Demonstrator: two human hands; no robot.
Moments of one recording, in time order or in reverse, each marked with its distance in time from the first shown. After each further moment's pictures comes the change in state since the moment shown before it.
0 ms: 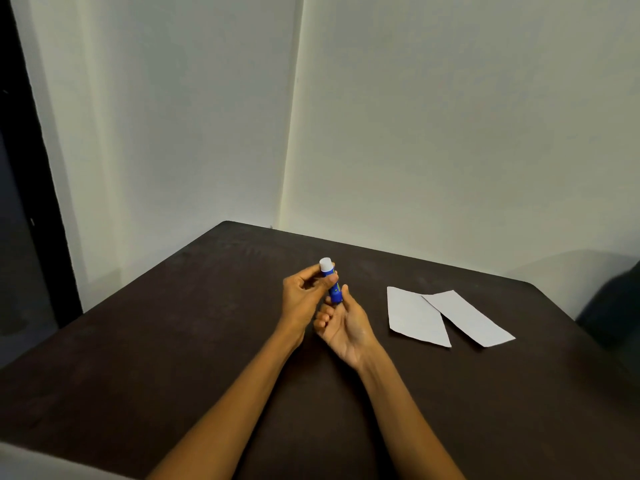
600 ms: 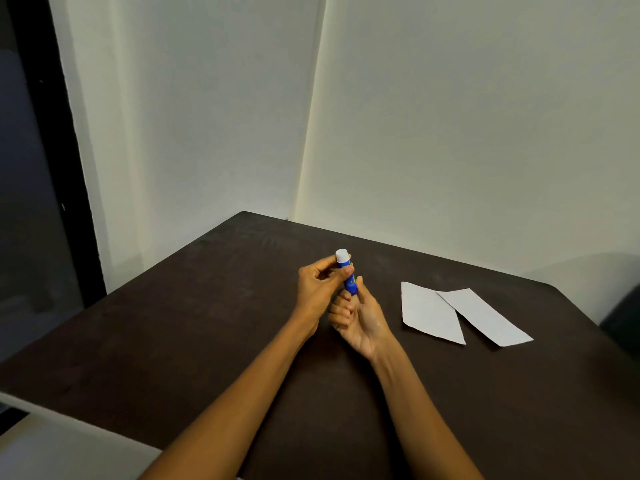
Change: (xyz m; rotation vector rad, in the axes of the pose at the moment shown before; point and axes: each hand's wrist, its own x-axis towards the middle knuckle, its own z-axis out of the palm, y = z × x) left_hand -0.003 0.004 0.001 0.058 0.004 0.014; right_hand 0.000 -0.003 -0.004 0.018 -0.068 0.042
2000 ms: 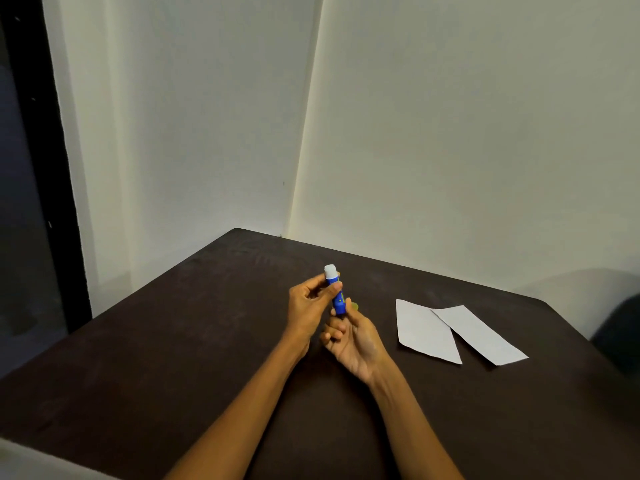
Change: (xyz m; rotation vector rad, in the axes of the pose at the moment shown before) left_hand 0.004 -0.002 -0.006 -0.087 -0.003 -0.016; right_hand -0.005 0.002 0.005 -0.053 0.016 -0.011
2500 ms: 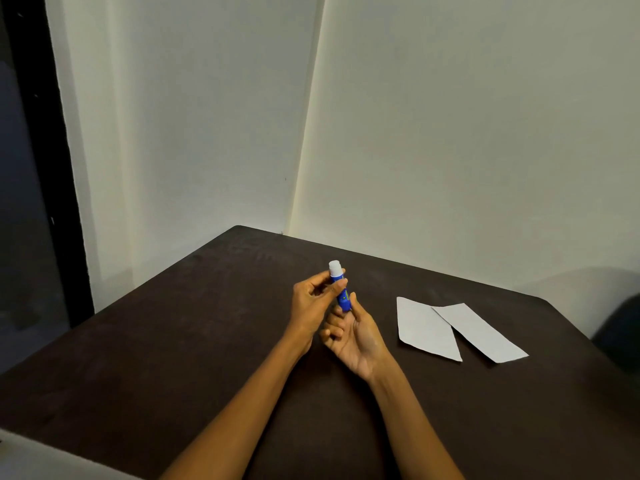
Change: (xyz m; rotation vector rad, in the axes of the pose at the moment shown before) left_hand -0.001 0.001 0.002 0.018 -0.031 0.007; right_hand -0.002 -0.002 0.004 0.061 -0.015 0.029
